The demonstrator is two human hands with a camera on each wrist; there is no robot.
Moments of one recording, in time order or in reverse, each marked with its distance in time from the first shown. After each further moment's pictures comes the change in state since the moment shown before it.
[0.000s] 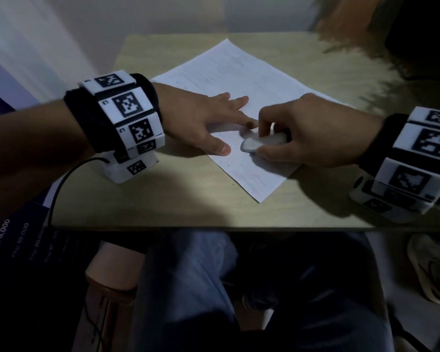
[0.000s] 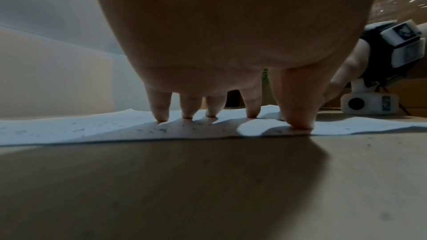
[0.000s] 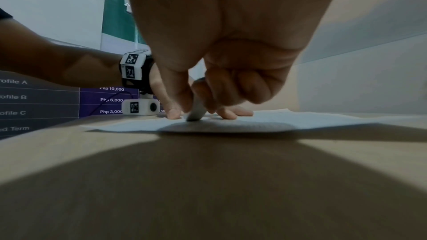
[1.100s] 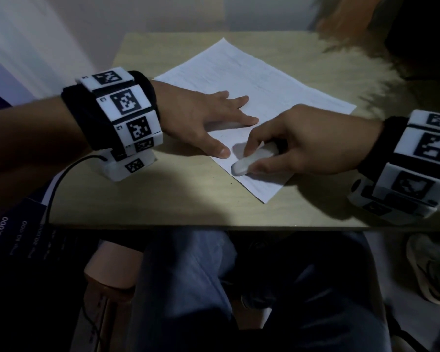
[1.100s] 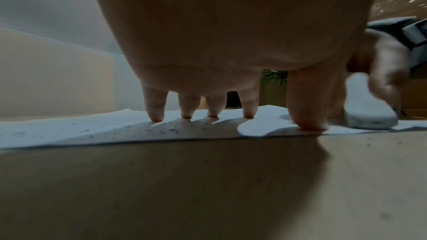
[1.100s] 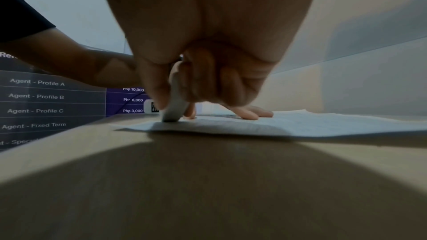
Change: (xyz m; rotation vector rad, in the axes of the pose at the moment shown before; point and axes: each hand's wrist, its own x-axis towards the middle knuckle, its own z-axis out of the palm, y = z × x) left_hand 0.006 -0.007 0.003 0.037 -0.004 0.019; right_hand -0.005 -0.008 0.000 0.078 -0.137 -0.058
